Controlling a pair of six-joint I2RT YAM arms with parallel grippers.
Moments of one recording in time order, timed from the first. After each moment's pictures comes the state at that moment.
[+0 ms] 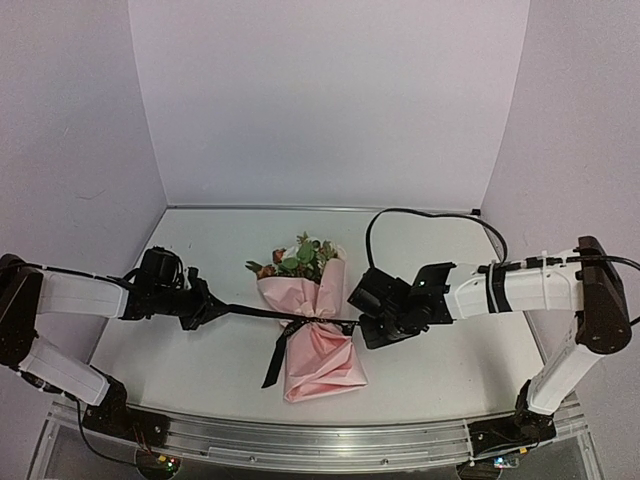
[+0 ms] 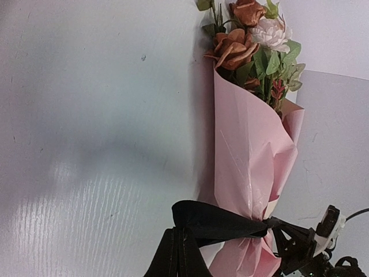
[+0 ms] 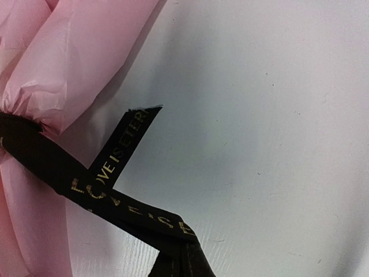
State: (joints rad) left arm -0.38 1.36 0.51 0.07 0.46 -1.02; right arm 1.07 1.66 1.11 -0.68 0.40 0.71
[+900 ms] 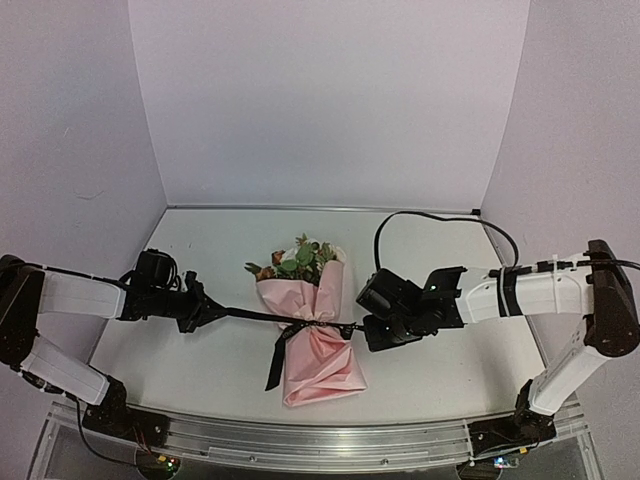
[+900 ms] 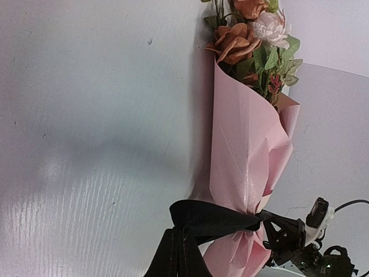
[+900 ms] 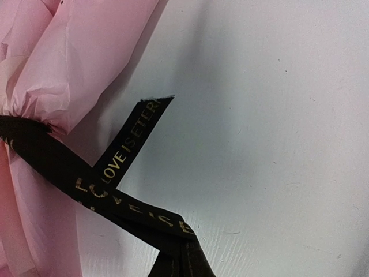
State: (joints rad) left arm -0.32 1.36 0.48 0.08 0.58 -1.01; right arm 1.06 1.60 1.03 -0.61 0.33 0.74
